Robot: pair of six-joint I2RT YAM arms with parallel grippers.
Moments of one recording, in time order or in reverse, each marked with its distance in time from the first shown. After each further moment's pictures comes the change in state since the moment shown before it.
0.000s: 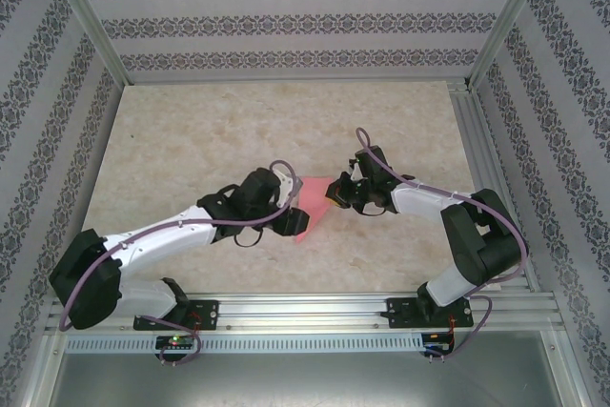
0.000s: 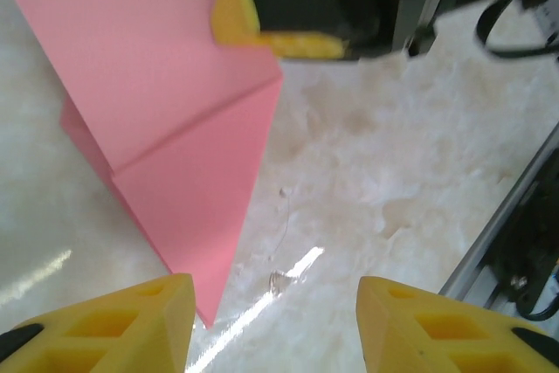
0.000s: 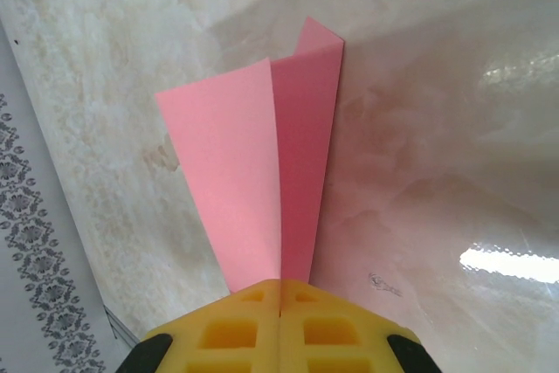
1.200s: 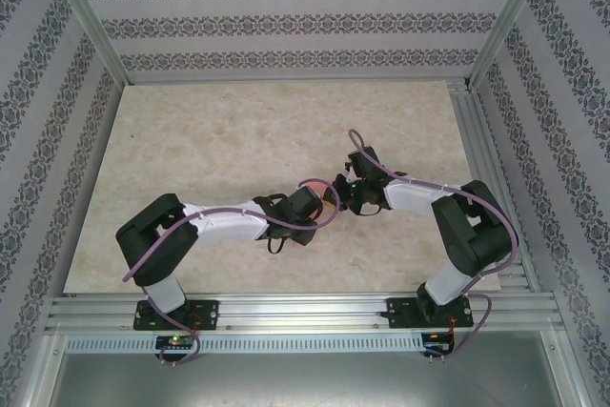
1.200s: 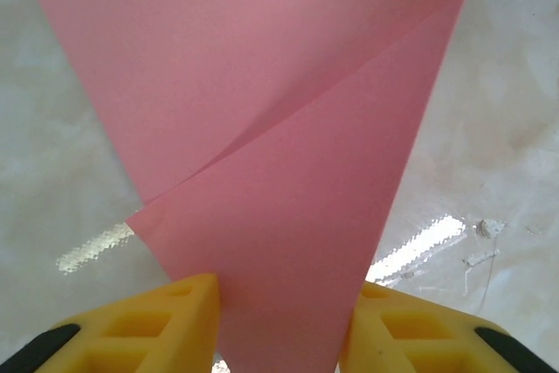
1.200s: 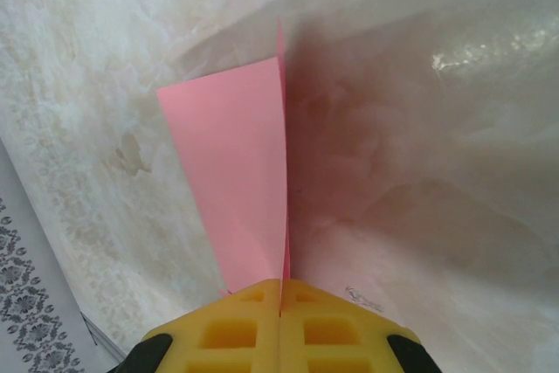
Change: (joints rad) left arm -0.124 0.409 0.155 -0.045 -0.337 0.001; right arm 0.024 0.072 0.046 -0.055 0.023 -0.005
